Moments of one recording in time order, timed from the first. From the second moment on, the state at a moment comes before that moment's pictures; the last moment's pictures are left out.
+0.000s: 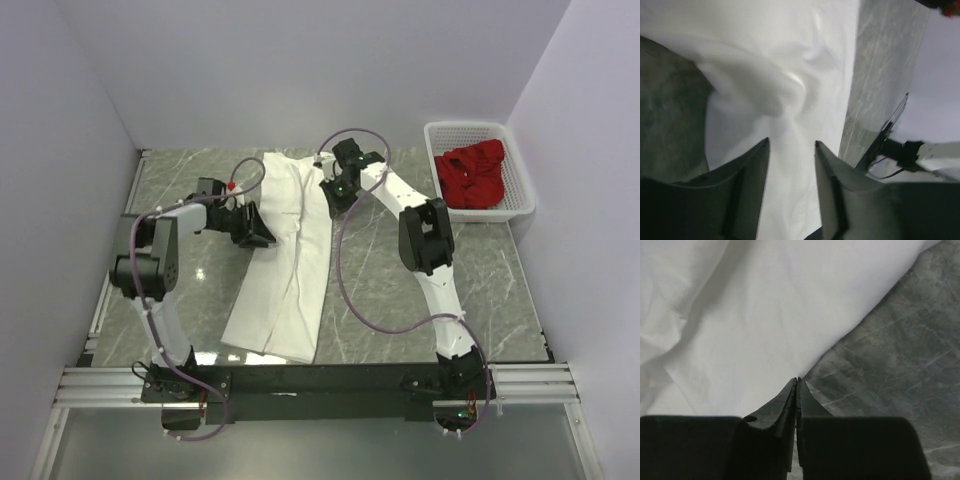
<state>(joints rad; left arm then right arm) -0.09 1.98 1.19 -0.31 0.84 -0.37 0.43 2.47 2.20 -0.89 -0.30 -0.13</state>
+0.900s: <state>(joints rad) 0.24 1.29 0.93 -1.20 0.98 1.40 1.22 1.43 0.96 -0.52 -0.32 -0.50</state>
